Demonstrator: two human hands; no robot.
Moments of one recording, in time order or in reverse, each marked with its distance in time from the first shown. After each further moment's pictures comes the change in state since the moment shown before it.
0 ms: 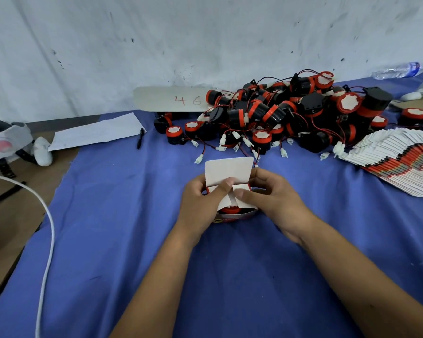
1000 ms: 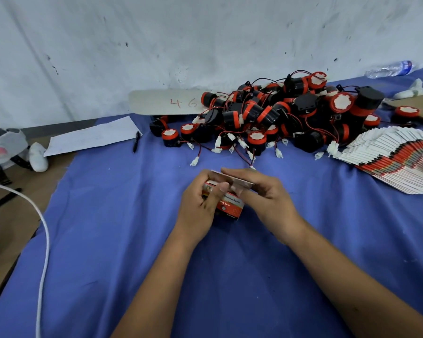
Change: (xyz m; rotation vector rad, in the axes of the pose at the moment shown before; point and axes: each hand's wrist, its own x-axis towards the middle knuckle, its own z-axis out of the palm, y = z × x) left_hand 0.005 -0.013 -0.002 0.226 -0.077 0.312; right_hand -0.004 -0.003 0.009 -0.088 0.036 -0.232
